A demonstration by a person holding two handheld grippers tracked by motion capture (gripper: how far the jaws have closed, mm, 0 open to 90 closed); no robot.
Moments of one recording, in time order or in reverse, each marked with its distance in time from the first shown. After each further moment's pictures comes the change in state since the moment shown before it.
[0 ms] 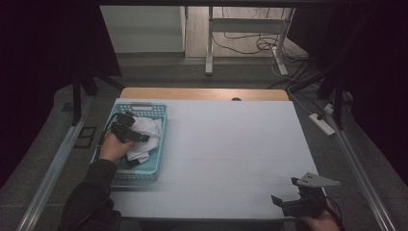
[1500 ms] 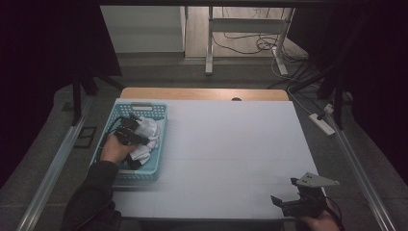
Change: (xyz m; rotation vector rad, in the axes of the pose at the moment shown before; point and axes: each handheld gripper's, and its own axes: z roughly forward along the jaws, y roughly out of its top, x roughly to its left) left arm -0.014 -0.003 0.002 0.086 -0.058 -0.001; right arm 0.000 0.000 0.001 0.008 0.004 -0.007
